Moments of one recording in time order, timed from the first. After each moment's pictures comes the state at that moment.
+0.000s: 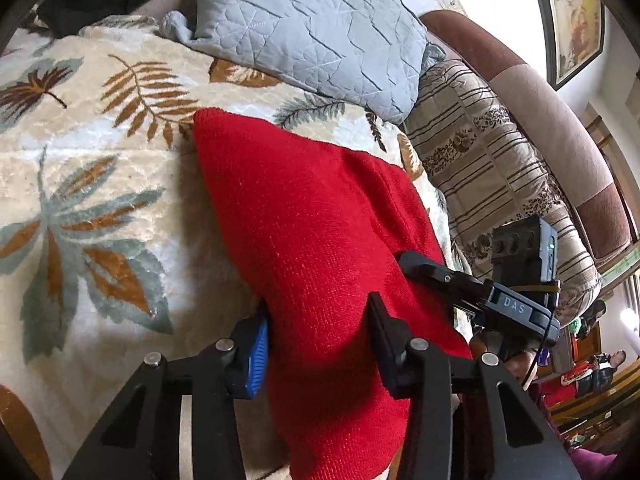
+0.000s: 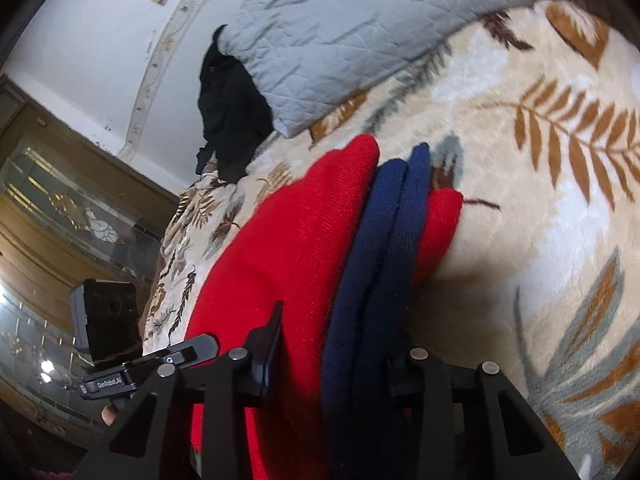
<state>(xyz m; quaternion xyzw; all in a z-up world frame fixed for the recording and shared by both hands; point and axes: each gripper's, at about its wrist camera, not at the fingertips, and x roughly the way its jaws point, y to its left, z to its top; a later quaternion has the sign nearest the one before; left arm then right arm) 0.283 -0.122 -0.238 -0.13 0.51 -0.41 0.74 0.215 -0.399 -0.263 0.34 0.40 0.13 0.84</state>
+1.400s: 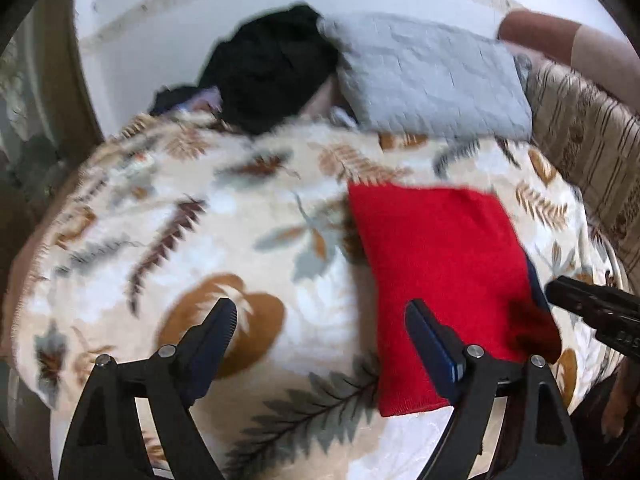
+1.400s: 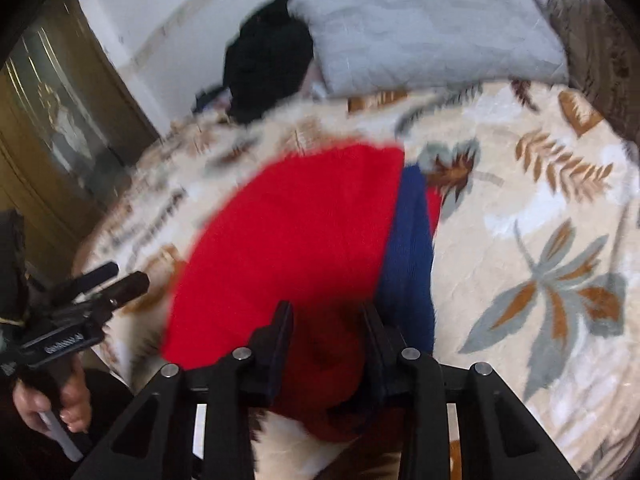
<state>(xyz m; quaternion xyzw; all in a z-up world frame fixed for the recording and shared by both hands) 0.159 -0.035 -0.159 0.07 0.38 -0.11 0.91 0.129 -0.293 -0.205 0.16 0.41 0.07 0.89</state>
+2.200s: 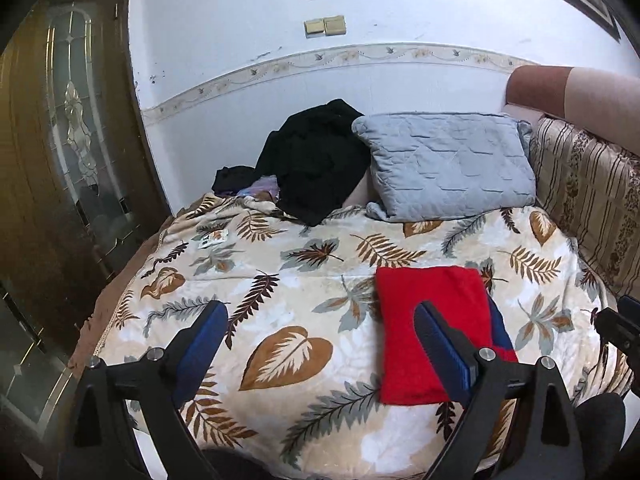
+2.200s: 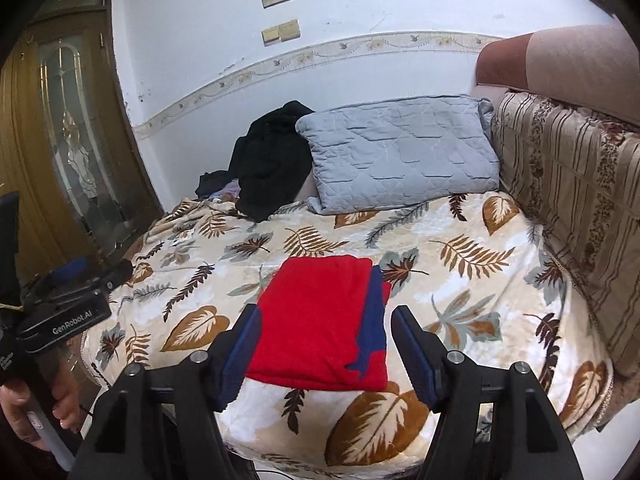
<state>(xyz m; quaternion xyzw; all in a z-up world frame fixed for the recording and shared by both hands) 0.055 -0.029 -0.040 0.09 0.26 -0.04 0.96 -0.014 -0.265 -0.063 0.12 0.28 -0.01 0.95</state>
